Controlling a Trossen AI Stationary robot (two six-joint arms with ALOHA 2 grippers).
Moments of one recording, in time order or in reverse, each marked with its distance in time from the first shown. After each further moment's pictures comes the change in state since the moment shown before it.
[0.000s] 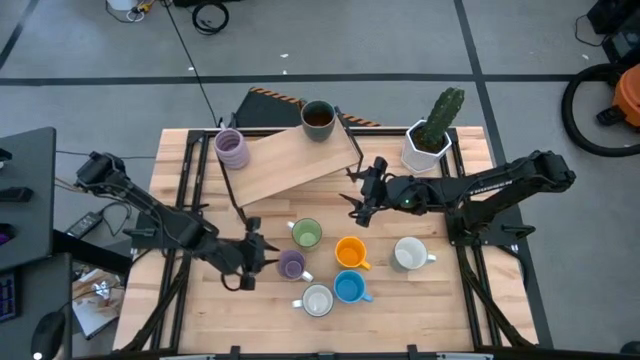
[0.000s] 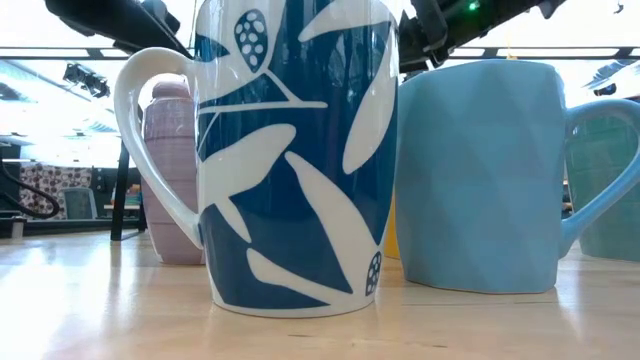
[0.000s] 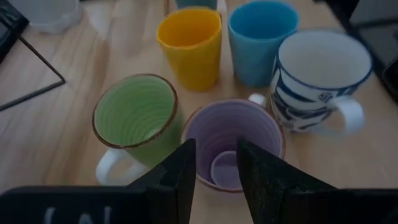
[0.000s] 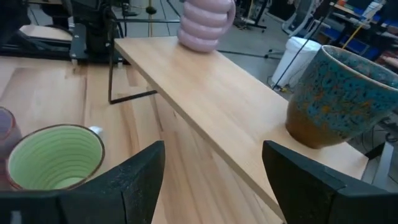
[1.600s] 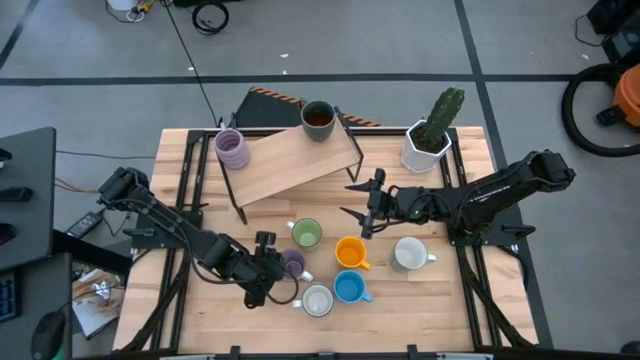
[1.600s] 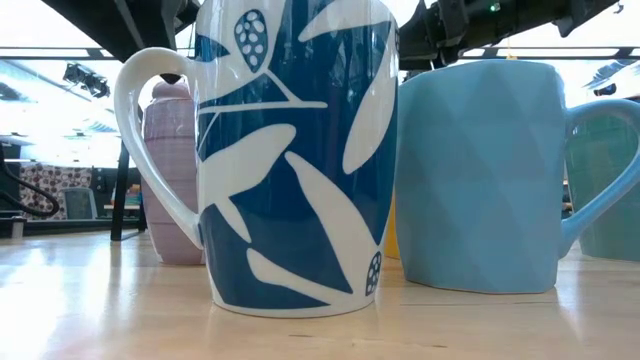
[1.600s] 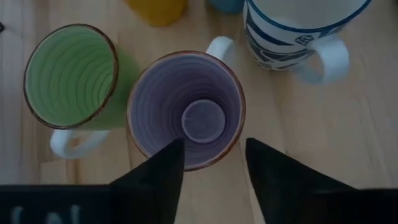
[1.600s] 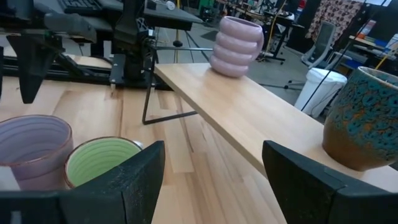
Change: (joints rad) left arm -0.009 0.330 0.415 -0.497 0.140 -0.070; right arm 0.068 0.000 -0.146 0.290 -0.029 -0.045
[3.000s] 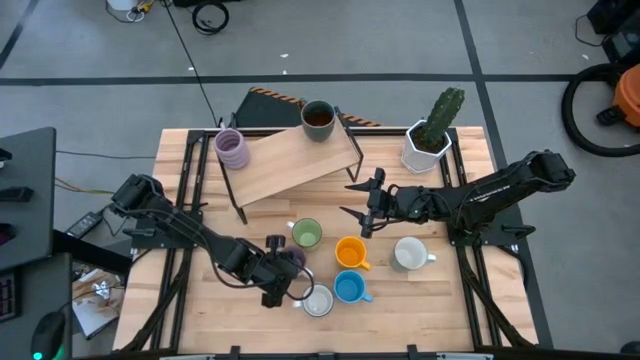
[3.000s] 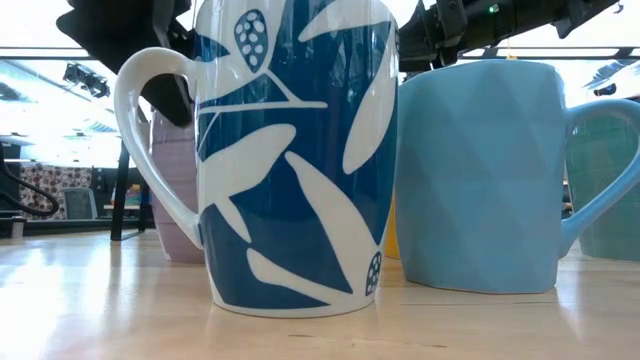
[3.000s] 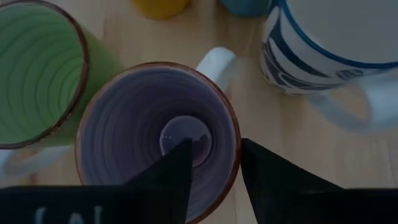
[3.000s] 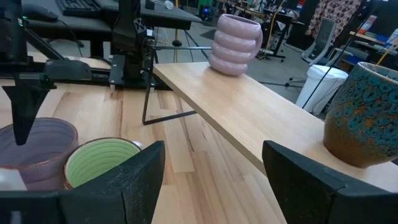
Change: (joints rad) left arm 0.051 0.130 -0.001 0.127 0.039 -0.104; right arm -0.004 0.000 0.000 -0.002 -0.008 0.019
